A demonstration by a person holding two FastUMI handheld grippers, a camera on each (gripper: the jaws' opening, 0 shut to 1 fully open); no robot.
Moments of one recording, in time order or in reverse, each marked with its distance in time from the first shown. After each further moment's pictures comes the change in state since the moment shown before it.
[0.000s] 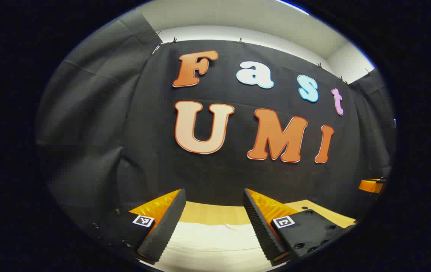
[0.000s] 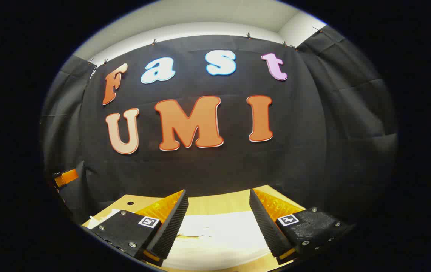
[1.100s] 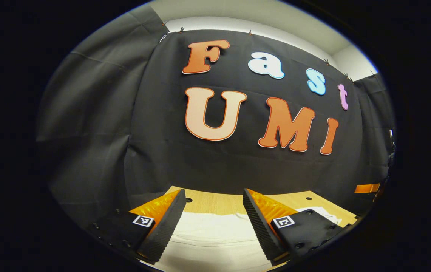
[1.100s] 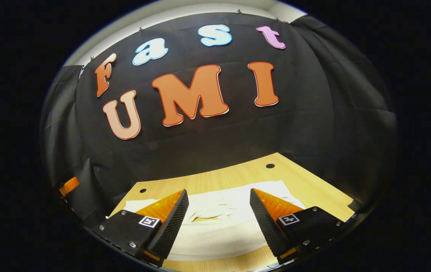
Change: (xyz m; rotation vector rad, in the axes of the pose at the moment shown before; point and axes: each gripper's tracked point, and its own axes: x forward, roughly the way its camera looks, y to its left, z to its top) left arm 0.010 0.034 -0.026 -0.039 0.113 0.001; right arm 0.014 -0.008 -0.058 0.127 0.240 -0.008
